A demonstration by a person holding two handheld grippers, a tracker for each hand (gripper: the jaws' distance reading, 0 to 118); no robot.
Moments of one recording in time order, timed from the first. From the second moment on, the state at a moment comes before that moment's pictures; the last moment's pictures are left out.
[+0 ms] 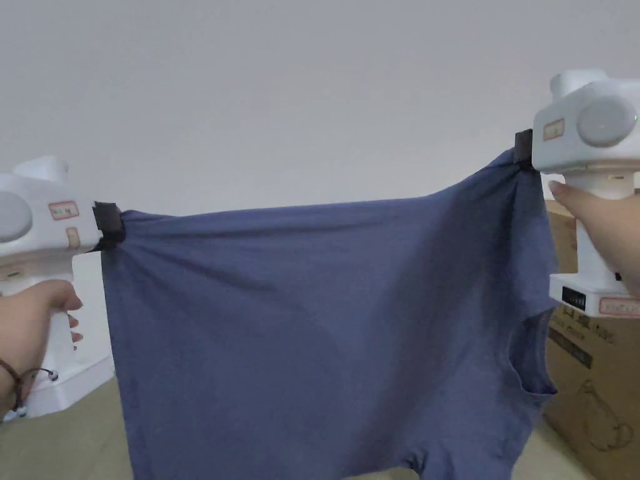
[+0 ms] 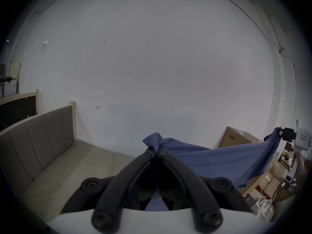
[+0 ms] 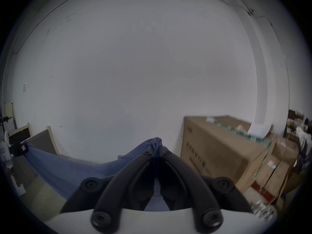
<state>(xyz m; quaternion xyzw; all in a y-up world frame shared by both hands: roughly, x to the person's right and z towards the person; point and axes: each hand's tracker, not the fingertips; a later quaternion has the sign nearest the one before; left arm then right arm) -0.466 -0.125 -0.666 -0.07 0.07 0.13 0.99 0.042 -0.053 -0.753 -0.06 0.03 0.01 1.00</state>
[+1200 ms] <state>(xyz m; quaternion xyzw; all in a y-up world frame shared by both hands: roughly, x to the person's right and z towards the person) -0.437 -0.469 -0.258 -0.49 0.00 0.13 0.86 0.192 -0.475 -0.352 -0.55 0.14 -0.01 0.82</state>
